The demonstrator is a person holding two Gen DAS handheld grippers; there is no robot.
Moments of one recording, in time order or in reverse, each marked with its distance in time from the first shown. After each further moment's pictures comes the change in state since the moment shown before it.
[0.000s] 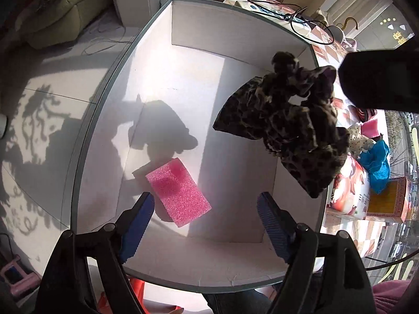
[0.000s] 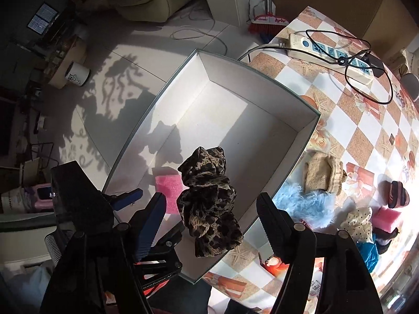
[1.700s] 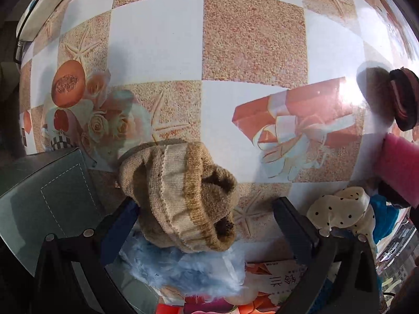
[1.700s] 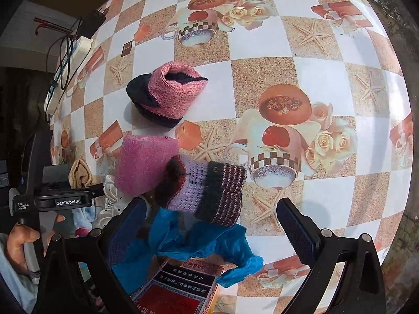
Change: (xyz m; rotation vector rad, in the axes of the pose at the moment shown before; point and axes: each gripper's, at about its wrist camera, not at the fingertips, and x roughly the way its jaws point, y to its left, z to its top) left arm 0.195 -0.237 0.159 0.260 0.520 0.266; right arm 0.015 -0.411 -0.164 0.738 0.020 0.041
